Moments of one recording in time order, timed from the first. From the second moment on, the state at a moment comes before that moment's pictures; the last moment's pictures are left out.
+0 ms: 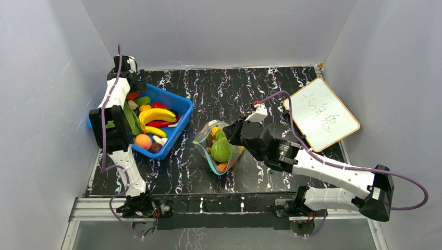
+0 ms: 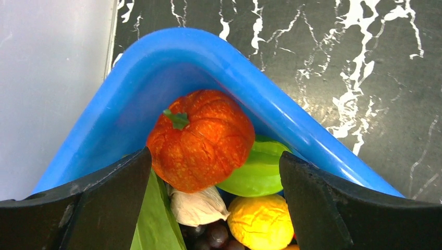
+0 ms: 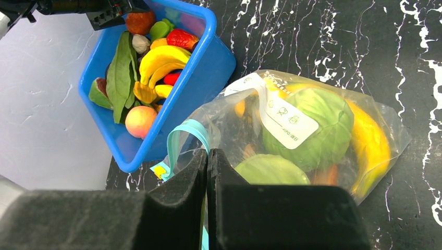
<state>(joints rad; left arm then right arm) 0.18 2.08 1.79 -0.56 -0.13 0.06 1.06 1.10 0.92 -0.19 0.53 0.89</state>
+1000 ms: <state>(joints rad) 0.18 2.05 1.76 -0.57 -0.13 0.01 1.06 1.09 0.92 -0.19 0.54 0.89</state>
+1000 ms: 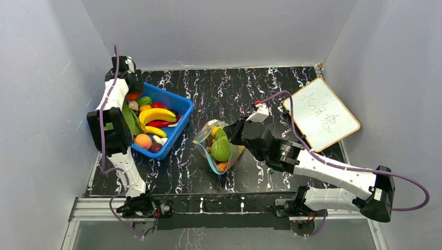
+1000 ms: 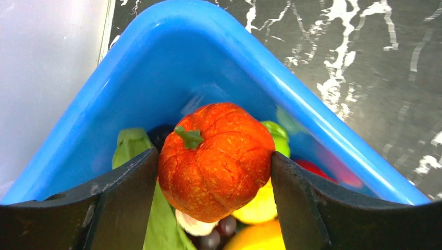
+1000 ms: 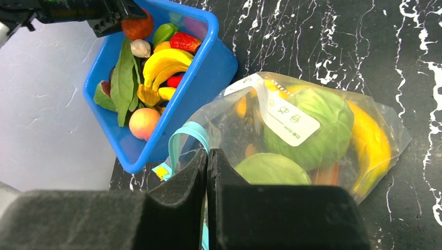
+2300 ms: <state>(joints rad) 0.09 1.10 1.17 -0.62 0.83 -0.28 1.06 1.13 1.03 -0.30 0.54 1.13</state>
